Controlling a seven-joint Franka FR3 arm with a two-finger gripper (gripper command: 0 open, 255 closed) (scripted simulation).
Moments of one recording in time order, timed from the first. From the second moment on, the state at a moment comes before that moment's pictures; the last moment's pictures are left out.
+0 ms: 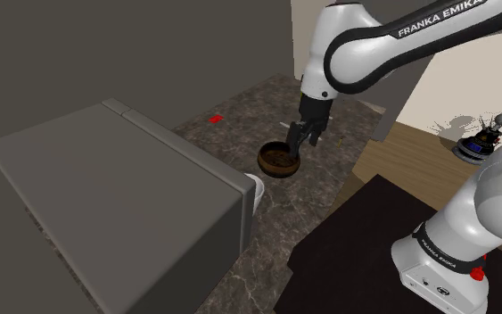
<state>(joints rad) 0.08 -0.35 0.19 -2.58 0.21 2.19 0.07</state>
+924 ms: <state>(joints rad) 0.14 0.12 0.27 -2.43 0.26 2.59 0.15</state>
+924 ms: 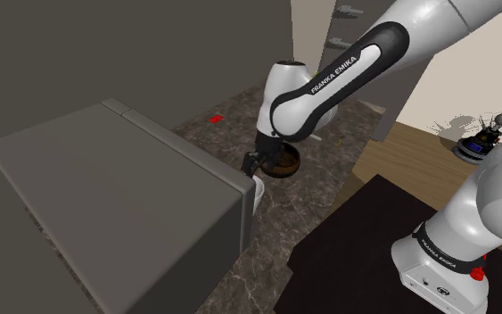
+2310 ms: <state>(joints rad) 0.15 0.20 0.27 -2.43 0.26 2.67 0.15</state>
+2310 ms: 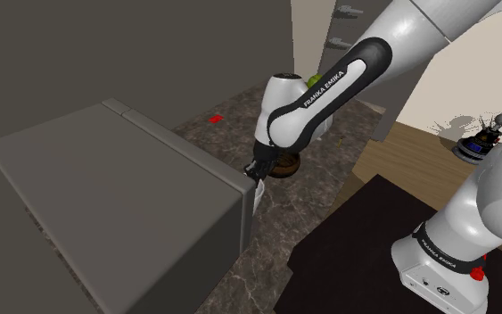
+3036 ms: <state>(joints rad) 0.15 0.09 0.27 -2.42 0.26 2.55 0.17</state>
